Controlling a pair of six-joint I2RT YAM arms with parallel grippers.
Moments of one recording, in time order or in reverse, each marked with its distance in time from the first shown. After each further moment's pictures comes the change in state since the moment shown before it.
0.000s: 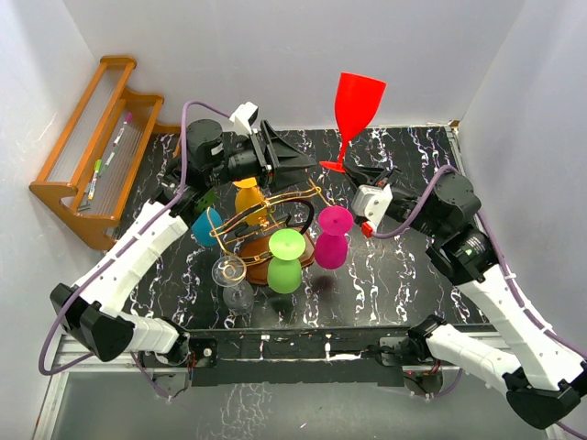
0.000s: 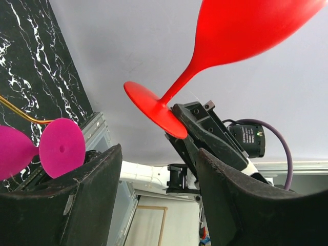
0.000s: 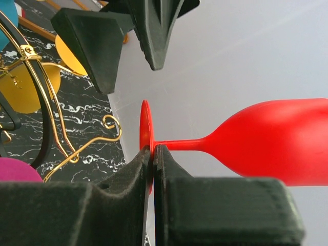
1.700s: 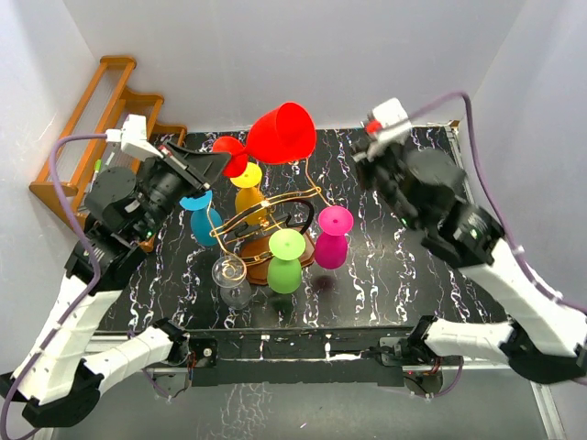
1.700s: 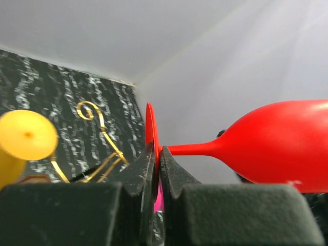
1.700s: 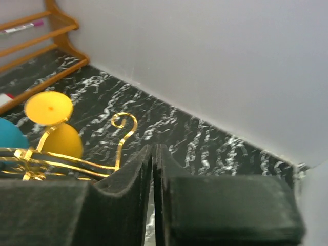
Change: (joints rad) left arm 0.000 -0.402 -0.047 -0.191 -0.668 0.374; right arm 0.332 0.122 0.287 -0.206 0.895 0.717
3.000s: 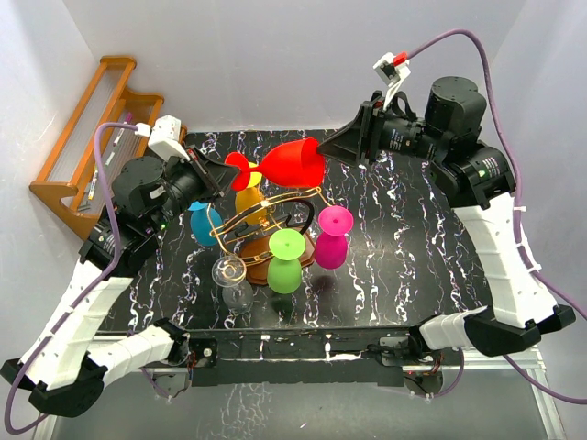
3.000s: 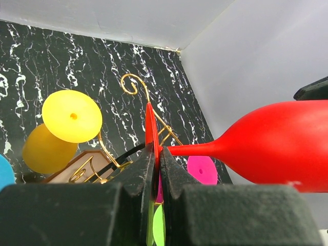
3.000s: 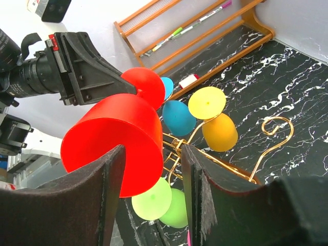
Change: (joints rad) left arm 0.000 0.042 0.007 -0.162 -0.014 0.236; right arm -0.457 0.354 0.516 -0.307 -1.139 0.596
